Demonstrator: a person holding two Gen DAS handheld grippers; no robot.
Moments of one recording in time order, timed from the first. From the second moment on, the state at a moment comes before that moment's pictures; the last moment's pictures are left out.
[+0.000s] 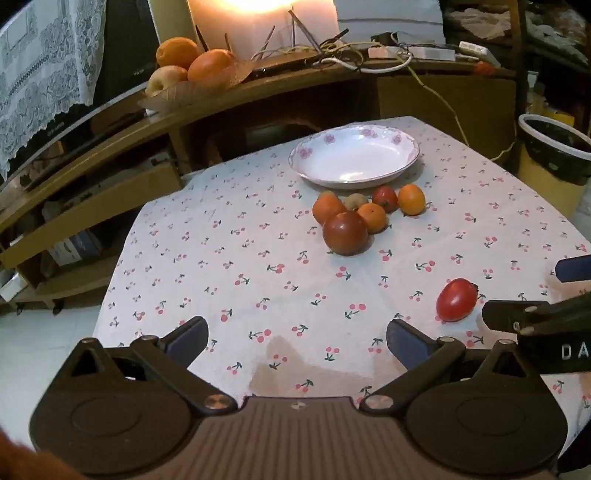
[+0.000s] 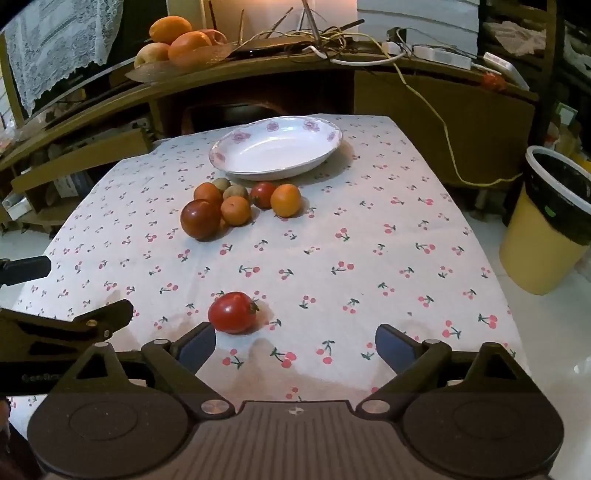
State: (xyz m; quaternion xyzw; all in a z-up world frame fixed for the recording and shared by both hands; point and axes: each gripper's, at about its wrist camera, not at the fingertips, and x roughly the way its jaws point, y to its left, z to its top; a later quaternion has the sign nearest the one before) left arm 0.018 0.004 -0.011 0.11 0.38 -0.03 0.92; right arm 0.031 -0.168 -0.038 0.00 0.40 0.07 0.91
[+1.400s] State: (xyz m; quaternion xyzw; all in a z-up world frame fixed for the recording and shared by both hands) left arm 0.061 -0.004 -0.010 0.12 0.34 -0.09 0.93; right arm 0.065 -0.165 -0.048 -0.02 0.43 0.13 0.89
